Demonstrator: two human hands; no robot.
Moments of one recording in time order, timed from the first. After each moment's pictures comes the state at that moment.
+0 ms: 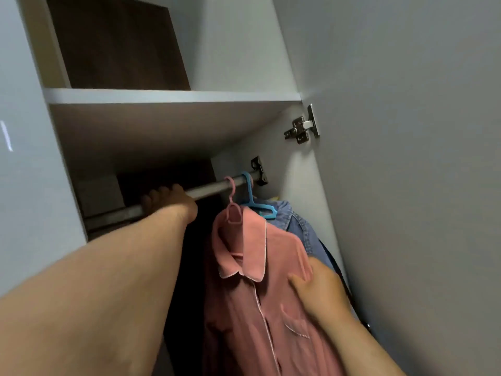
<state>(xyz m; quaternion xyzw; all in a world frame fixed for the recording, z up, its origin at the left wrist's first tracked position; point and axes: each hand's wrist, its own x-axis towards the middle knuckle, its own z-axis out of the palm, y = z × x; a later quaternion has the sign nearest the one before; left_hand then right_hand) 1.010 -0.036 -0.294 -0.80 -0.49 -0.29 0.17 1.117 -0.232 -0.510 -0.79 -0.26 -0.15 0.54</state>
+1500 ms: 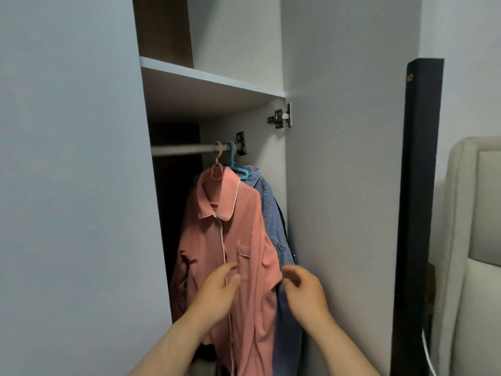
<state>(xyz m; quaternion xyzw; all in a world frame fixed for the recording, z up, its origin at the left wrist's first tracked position) 0.881 -0.207 -0.569 -0.88 -0.16 -0.29 -0.35 0.985 -0.371 -0.588 -0.76 -0.24 -0.04 0.60</state>
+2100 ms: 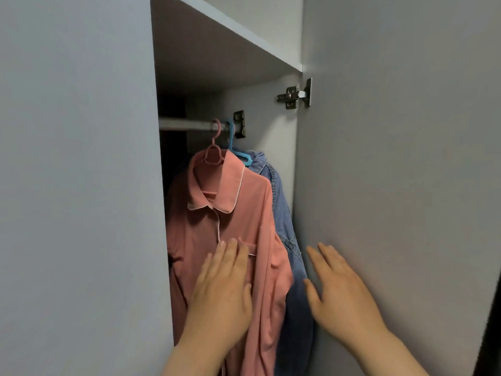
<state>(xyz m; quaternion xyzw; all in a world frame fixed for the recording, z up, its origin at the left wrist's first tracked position) 0.877 -0.187 -0.570 -0.93 -0.07 -0.36 0.00 0.972 -0.383 -0.571 -0.90 -0.28 -0.27 0.18</state>
